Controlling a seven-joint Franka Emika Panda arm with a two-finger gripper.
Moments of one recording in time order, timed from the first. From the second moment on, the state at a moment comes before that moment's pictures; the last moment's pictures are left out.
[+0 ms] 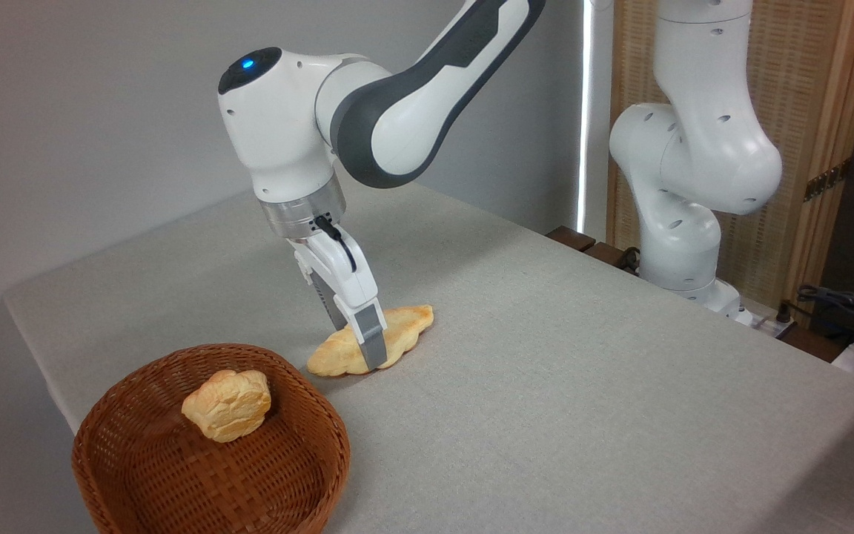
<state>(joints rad) -0.15 0.02 -0.11 -2.08 -0.05 1.98 0.68</state>
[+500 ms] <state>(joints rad) -0.15 0.02 -0.11 -2.08 -0.05 1.98 0.68</state>
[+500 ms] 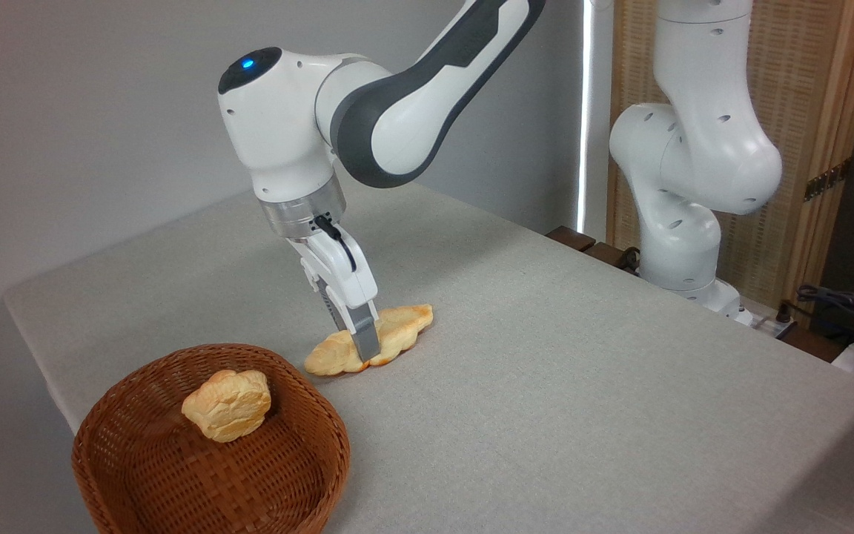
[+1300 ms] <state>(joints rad) -0.14 -0.05 -0.03 -1.94 -0.12 2.18 0.68</state>
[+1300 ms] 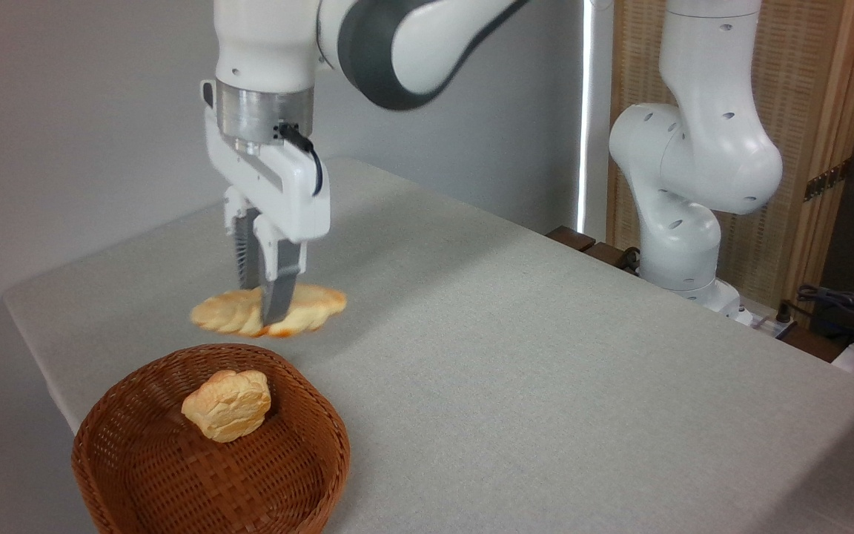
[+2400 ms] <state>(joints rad) -0.14 0.06 0.03 -1.89 -0.14 2.24 0.67</state>
